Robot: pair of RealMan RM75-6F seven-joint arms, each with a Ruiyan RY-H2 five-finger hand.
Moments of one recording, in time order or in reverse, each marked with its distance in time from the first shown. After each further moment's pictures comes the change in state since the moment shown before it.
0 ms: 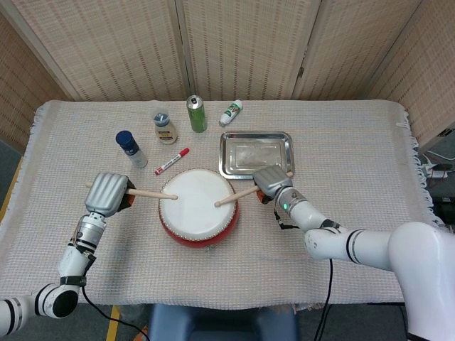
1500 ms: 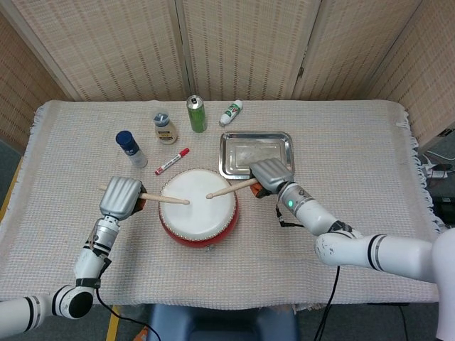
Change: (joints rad) left arm -0.037 -0.080 0.024 0.011 -0.020 0.063 0.096; right arm -0.104 0.106 0.145 -0.118 -0.136 0.037 0.110
